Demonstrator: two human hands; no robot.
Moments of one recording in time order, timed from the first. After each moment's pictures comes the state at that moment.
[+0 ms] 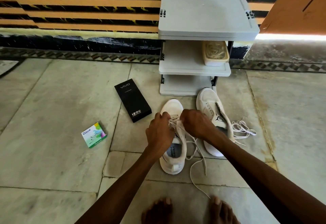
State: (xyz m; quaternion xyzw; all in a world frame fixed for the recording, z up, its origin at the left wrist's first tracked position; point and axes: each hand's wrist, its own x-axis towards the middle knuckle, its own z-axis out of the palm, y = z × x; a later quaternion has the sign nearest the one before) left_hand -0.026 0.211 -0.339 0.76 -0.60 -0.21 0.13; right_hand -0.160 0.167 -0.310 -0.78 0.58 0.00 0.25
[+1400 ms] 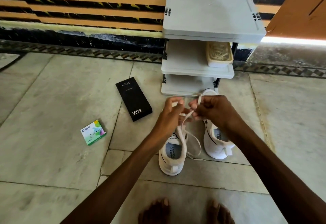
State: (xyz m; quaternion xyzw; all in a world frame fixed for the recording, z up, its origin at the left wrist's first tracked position) left_hand -0.033 0.201 -0.273 0.55 -0.40 -0.60 0.42; right_hand -0.191 0.167 -0.253 -0.55 0.53 -0.31 0.56
